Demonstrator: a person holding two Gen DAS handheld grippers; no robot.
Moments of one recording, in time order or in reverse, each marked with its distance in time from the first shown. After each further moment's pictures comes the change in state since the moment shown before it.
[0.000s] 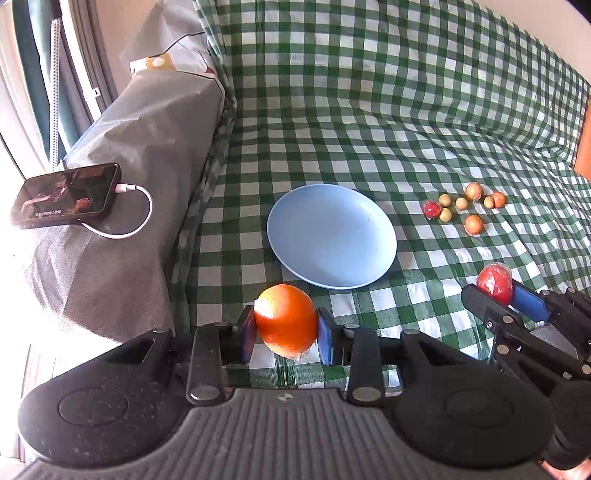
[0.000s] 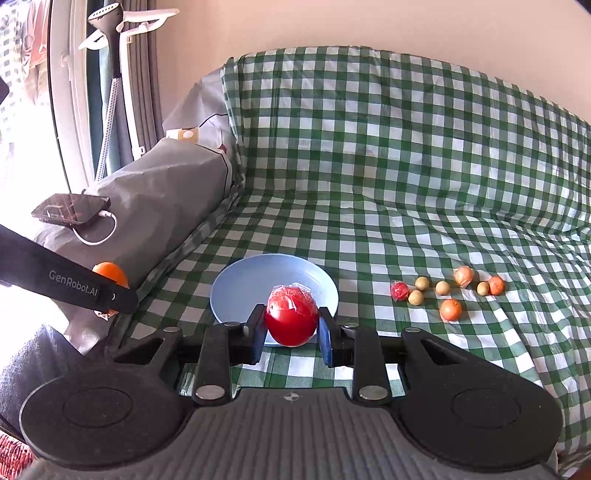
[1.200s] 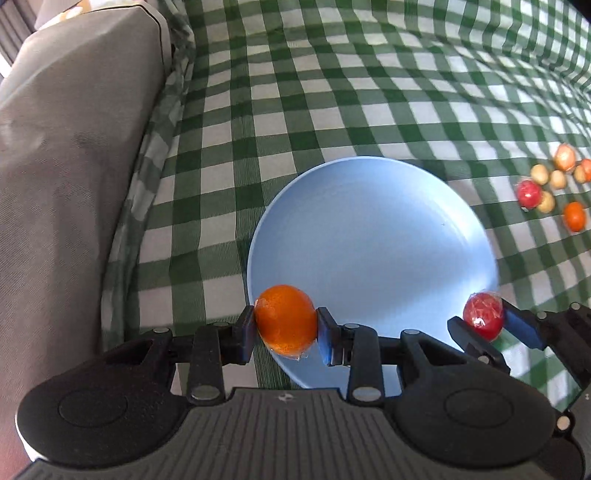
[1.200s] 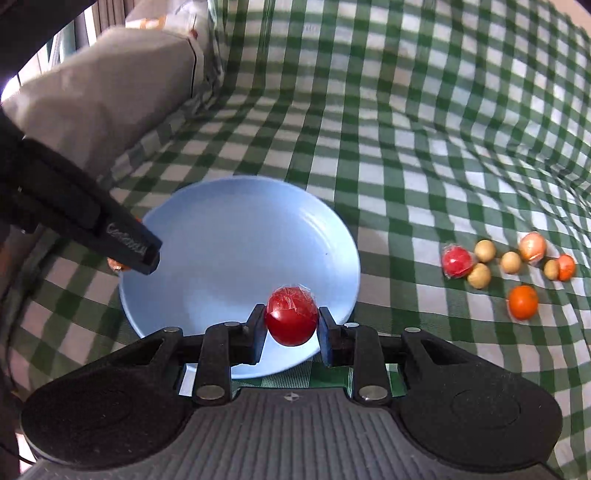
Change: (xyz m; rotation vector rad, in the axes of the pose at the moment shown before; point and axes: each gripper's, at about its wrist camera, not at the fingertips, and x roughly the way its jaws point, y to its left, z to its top) left arm 0.225 -0.016 0.090 0.108 0.222 0.086; right arm 0.217 -0.019 -0.001 -0.065 0.290 -0.012
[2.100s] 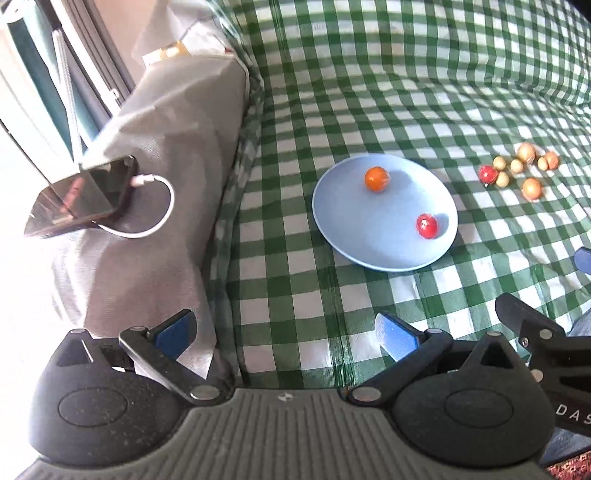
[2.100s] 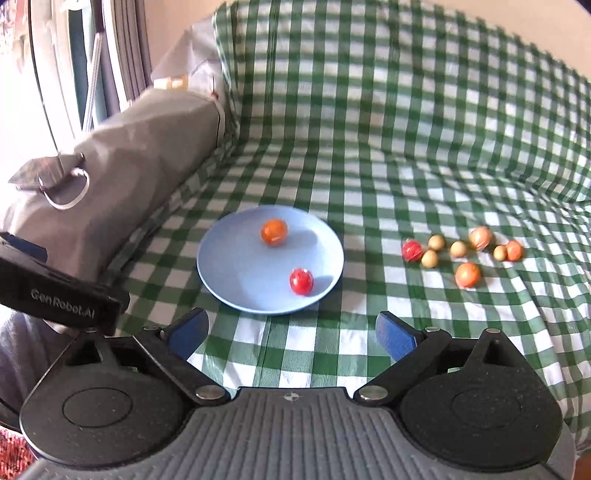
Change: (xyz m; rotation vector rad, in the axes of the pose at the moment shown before) left arm -0.166 0.019 -0.140 -0.043 -0.170 0.102; right arm -0.160 0.013 -0.043 0.069 -0.127 0.023
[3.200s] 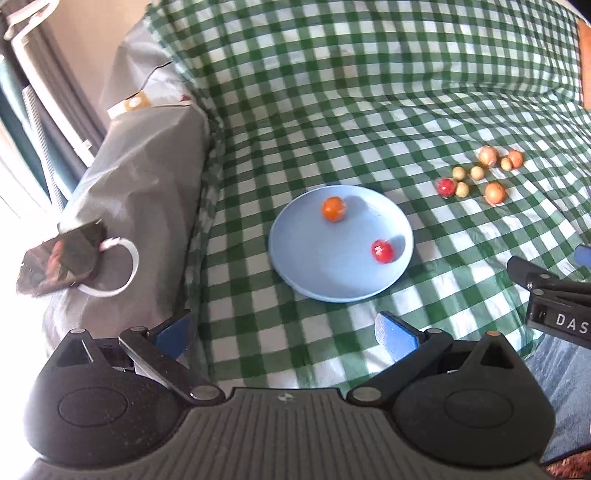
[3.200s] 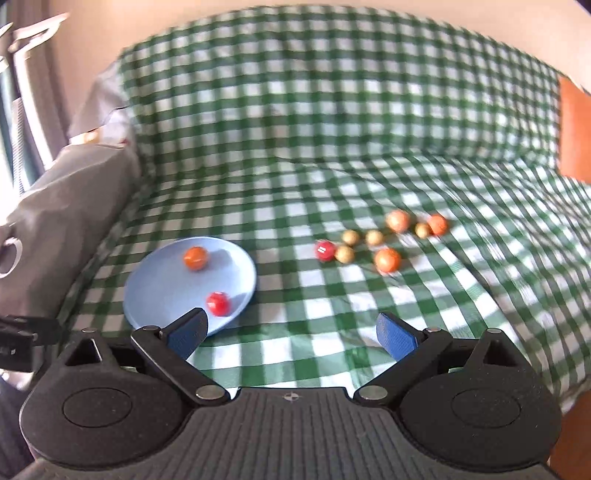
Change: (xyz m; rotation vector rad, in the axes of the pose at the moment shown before) left arm -0.015 -0.048 0.026 0.119 -0.077 -0.044; right arm -0.013 -0.074 -0.012 0.238 -0.053 -0.178
